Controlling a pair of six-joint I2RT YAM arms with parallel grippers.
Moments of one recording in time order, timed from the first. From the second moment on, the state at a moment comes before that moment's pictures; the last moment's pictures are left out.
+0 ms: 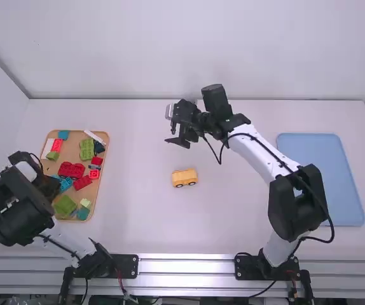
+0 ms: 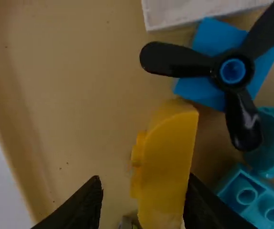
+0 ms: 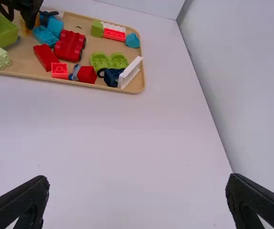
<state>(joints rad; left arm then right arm) 0.80 1.80 0.99 -0.61 -0.17 -0.57 0.45 1.81 1.42 -0.28 -0.74 -0.86</state>
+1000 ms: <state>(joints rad) 0.80 1.80 0.95 -0.50 -0.13 -0.35 0.45 1.81 1.42 -0.29 -0.74 -0.85</state>
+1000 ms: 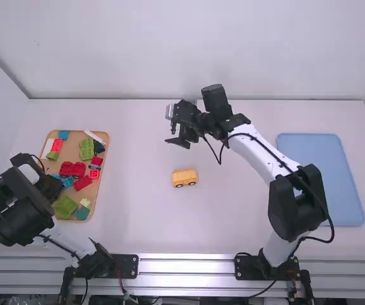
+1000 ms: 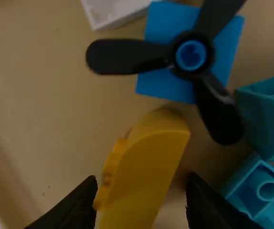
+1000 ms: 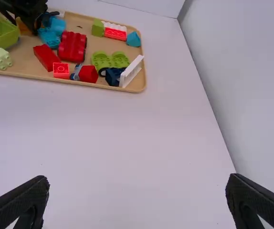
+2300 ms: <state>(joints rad) 0.74 1.43 0.97 -0.69 -0.11 -0.34 0.44 1.81 1.42 -0.23 -0.66 -0.68</state>
